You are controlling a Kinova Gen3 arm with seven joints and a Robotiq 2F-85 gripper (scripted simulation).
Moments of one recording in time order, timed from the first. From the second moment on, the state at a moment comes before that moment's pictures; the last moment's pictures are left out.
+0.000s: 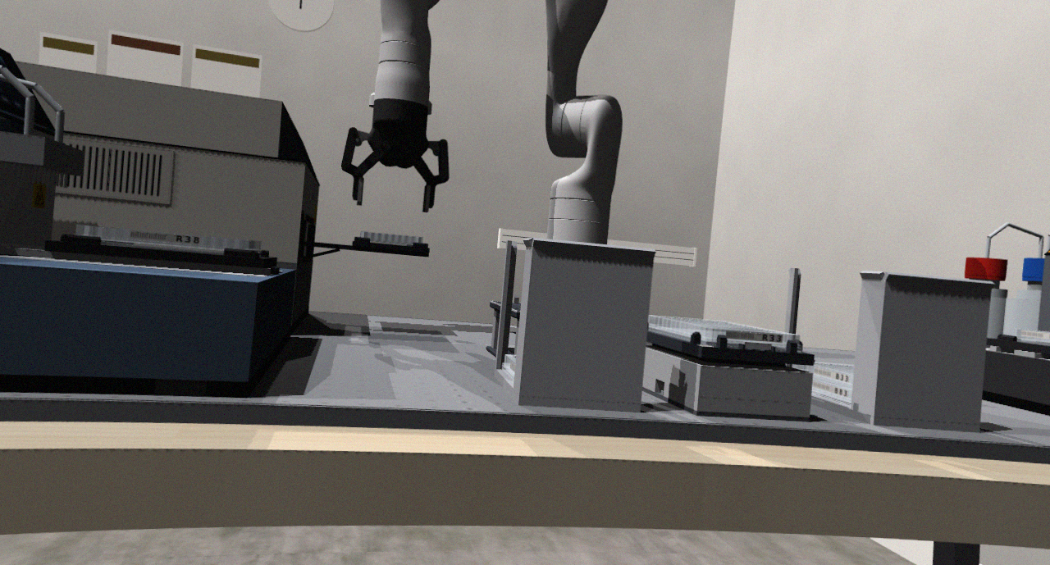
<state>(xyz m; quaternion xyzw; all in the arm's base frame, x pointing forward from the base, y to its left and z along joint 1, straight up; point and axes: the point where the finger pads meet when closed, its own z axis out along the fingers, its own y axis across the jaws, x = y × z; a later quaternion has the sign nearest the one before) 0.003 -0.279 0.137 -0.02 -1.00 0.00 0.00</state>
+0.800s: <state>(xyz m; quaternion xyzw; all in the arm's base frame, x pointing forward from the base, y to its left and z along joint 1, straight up) 0.003 -0.279 0.124 -0.02 -1.00 0.00 0.00</state>
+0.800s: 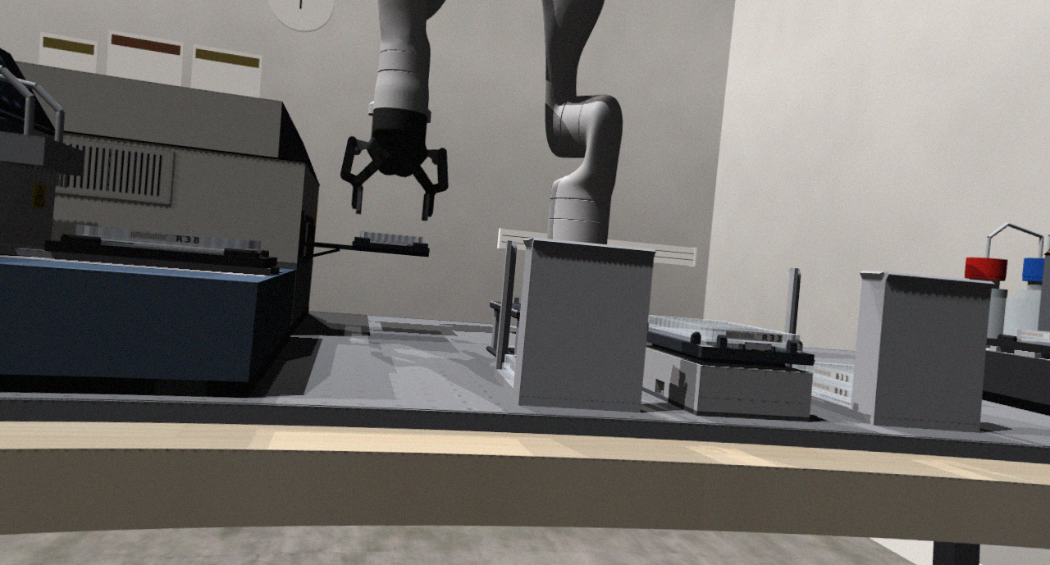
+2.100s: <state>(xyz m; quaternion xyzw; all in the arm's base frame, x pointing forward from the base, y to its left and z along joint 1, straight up) 0.003 -0.279 0.106 -0.02 -1.00 0.00 0.00</state>
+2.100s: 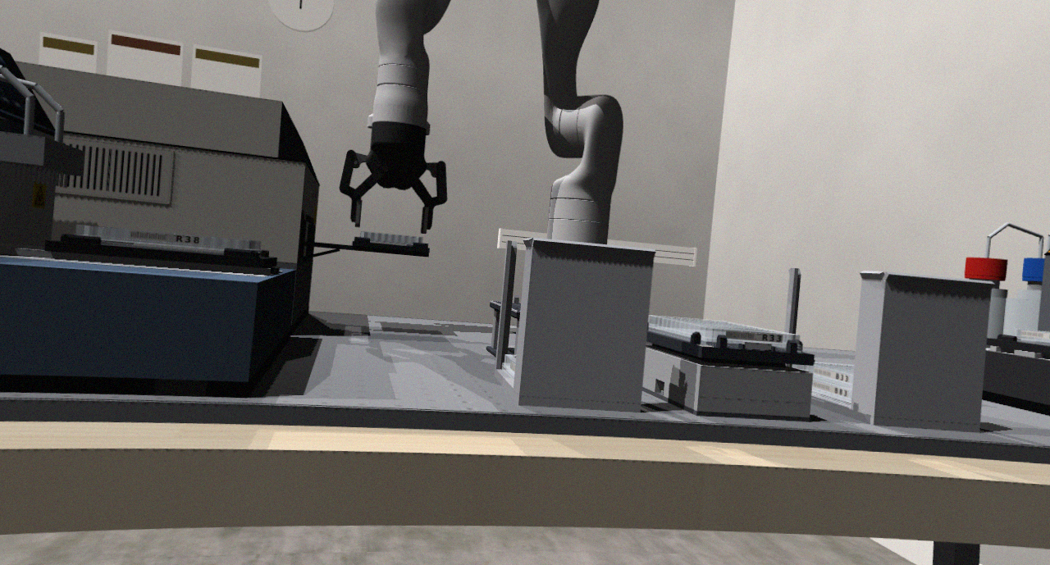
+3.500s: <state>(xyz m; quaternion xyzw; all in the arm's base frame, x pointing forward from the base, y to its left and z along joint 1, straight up) 0.003 -0.279 0.094 -0.02 -1.00 0.00 0.00</state>
